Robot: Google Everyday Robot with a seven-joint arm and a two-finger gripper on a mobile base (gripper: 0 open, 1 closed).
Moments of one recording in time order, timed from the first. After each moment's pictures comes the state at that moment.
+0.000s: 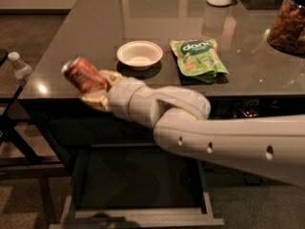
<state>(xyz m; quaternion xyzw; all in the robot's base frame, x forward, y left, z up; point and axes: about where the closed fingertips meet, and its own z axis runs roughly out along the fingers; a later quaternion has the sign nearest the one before) 0.549 0.134 0.882 -0.42 0.62 0.21 0.63</state>
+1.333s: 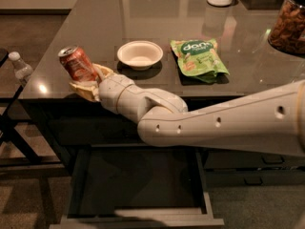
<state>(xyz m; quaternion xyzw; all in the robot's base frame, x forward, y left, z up) 0.594 0.172 0.881 -0.34 0.60 0.30 0.66</state>
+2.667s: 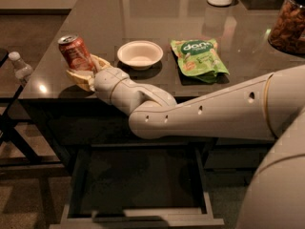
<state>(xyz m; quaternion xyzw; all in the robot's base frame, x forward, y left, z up) 0.627 0.187 0.892 -0.29 0.58 0.33 0.69</state>
